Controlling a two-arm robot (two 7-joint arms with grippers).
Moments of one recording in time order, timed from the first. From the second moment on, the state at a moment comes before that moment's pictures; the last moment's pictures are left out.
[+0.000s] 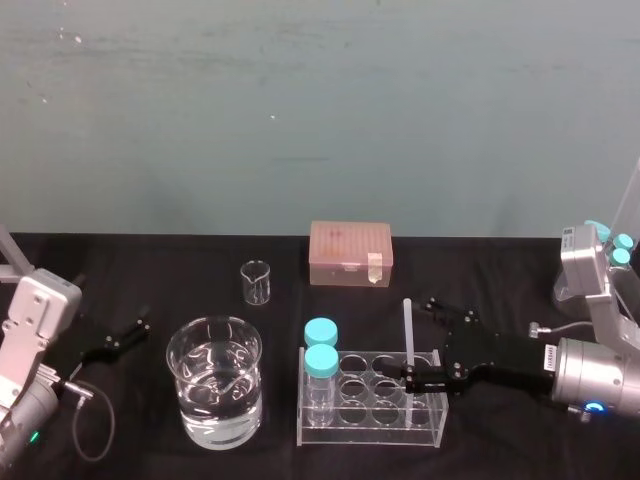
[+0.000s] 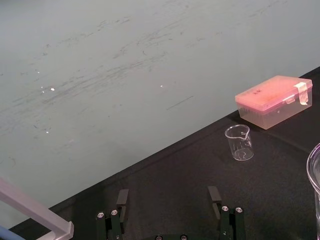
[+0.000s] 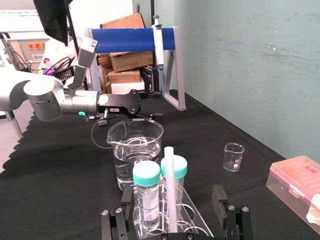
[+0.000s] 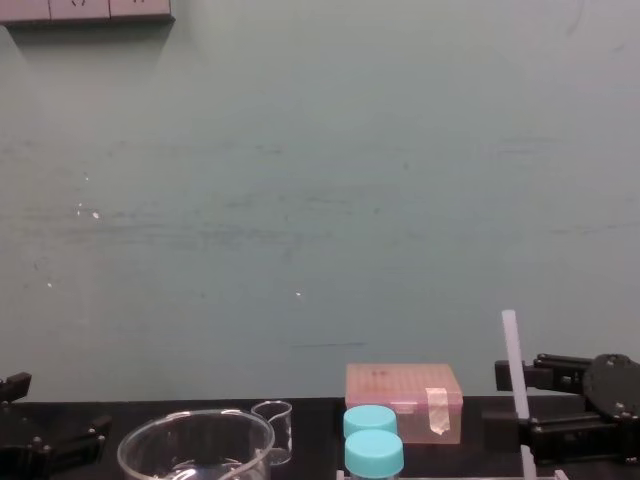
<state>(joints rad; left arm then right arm) -0.20 0.60 0.45 -1.41 -0.25 -0.12 0.03 0.43 0.65 -0.56 -1.33 0.64 -0.09 0.89</state>
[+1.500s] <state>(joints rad) -0.20 0.60 0.45 -1.41 -0.25 -0.12 0.03 0.43 0.65 -0.56 -1.33 0.64 -0.09 0.90</state>
